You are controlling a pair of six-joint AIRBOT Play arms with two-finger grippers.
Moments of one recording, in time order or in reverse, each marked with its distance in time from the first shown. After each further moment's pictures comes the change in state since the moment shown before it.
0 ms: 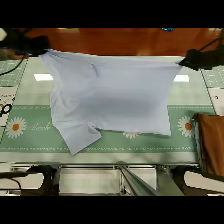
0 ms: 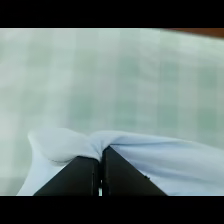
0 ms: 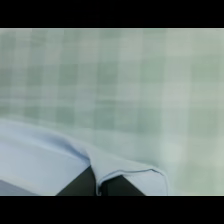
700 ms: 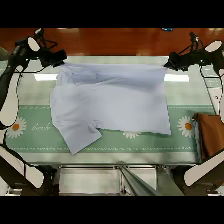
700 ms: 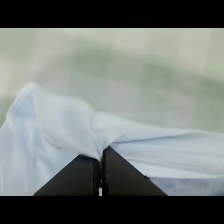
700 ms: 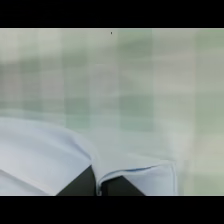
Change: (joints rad) left arm 0.034 -0.383 0.192 -0.092 -0.058 -0.008; right arm -0.007 -0.486 0.343 0.095 0.056 0.019
